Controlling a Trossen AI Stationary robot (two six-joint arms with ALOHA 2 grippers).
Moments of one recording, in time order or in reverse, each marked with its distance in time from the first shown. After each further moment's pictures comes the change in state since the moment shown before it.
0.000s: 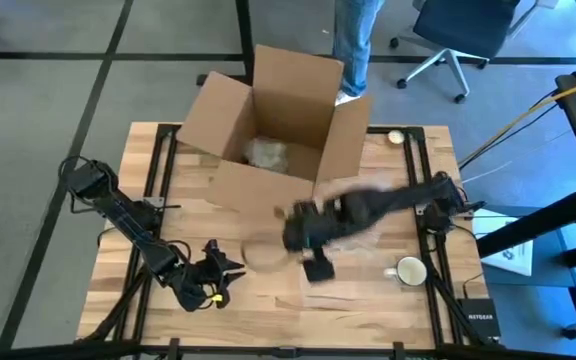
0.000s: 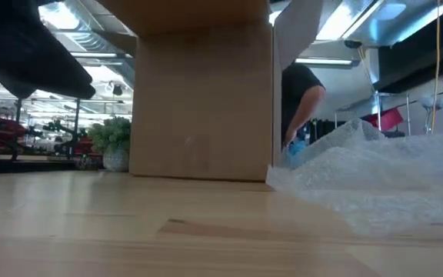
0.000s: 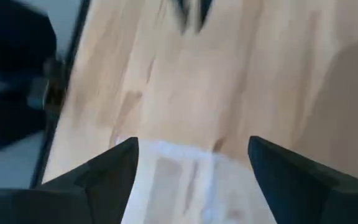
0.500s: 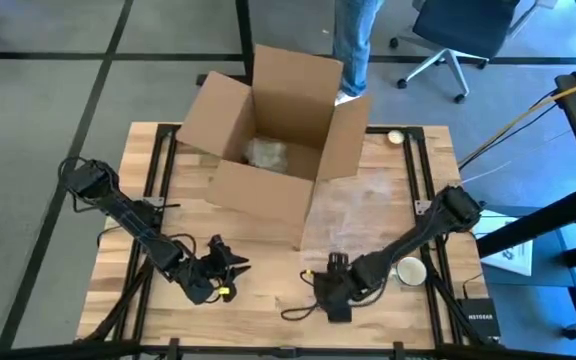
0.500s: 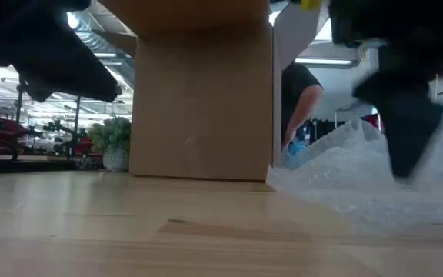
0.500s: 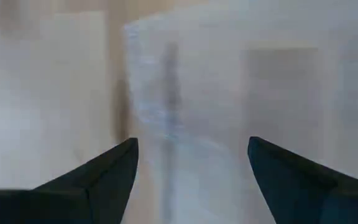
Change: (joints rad) left arm 0.064 0.000 0.000 0.032 0.021 0.011; right arm 0.222 -0.039 -0.857 0.731 0.010 0.498
